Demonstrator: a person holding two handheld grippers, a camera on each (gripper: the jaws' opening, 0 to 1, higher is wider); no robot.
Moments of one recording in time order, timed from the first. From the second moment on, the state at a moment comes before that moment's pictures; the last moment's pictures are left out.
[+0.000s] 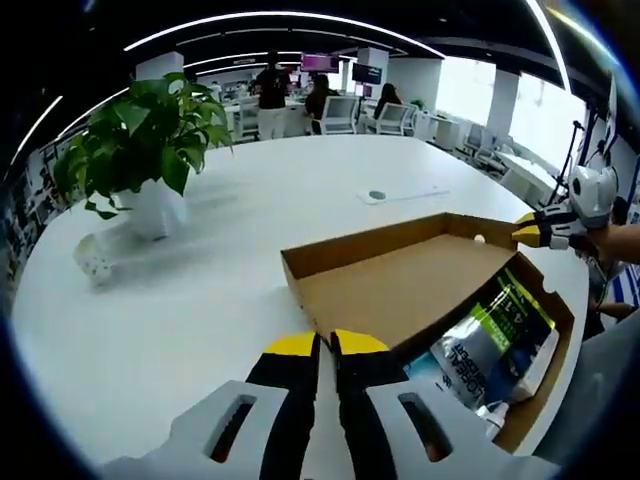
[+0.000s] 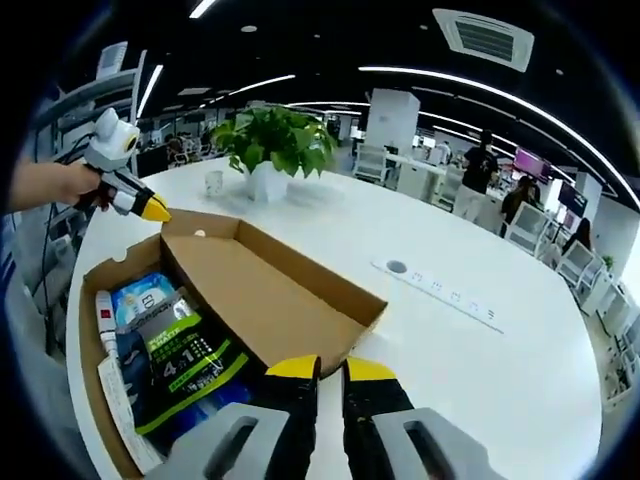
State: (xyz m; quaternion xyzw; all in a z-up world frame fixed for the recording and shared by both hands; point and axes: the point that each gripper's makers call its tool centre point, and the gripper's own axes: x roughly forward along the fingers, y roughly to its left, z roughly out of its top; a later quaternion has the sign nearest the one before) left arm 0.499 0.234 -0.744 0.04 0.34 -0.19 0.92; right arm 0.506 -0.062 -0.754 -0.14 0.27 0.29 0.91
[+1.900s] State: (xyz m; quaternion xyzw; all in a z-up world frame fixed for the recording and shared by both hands) left arm 0.411 0.166 -0.749 0.08 0.33 -0.25 0.91; right arm 0.418 -0.008 -0.762 -0.17 0.31 0.39 0.85
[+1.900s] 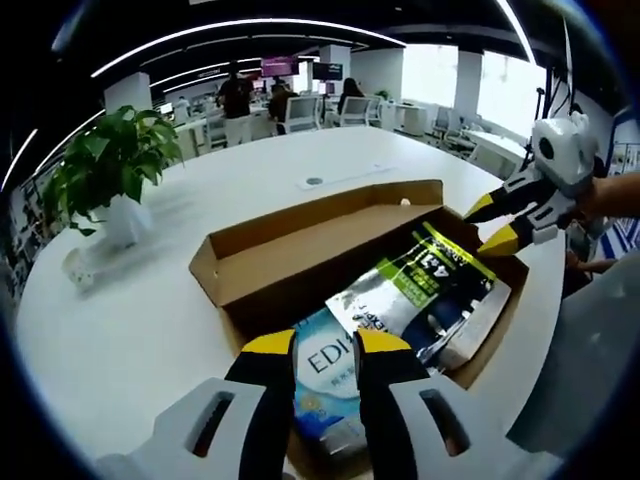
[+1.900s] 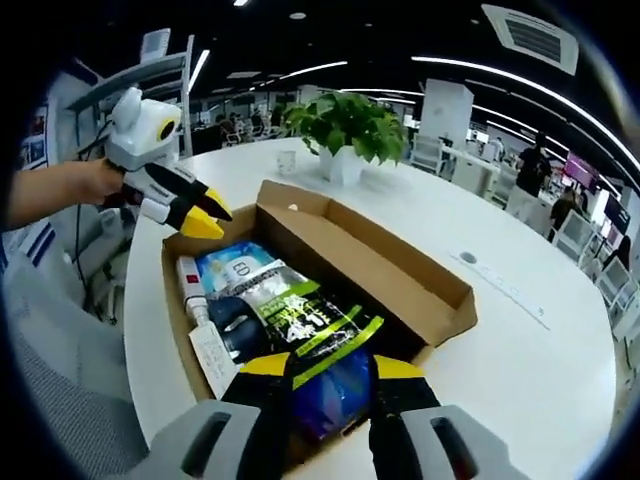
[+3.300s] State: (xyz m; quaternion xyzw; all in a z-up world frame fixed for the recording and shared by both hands) left arm 0.403 0.160 -0.781 0.06 0.37 -0.27 0.88; right arm 0.417 0.010 -0.801 -0.20 0.39 0.37 0.82
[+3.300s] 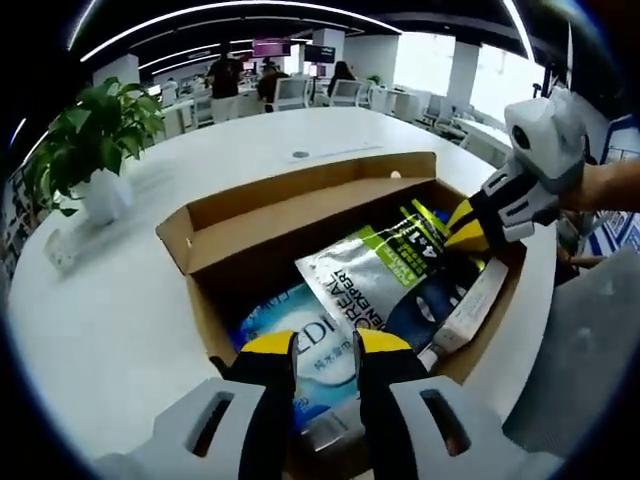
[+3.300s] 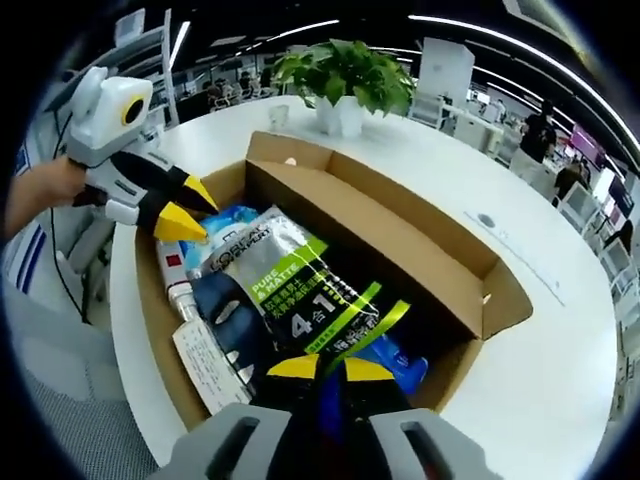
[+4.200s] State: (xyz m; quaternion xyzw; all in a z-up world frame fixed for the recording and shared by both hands) left arm 0.410 0.133 -0.791 -0.02 0.38 -0.30 0.88; right arm 0.415 0.007 -0.807 -0.20 0.39 0.37 0.82
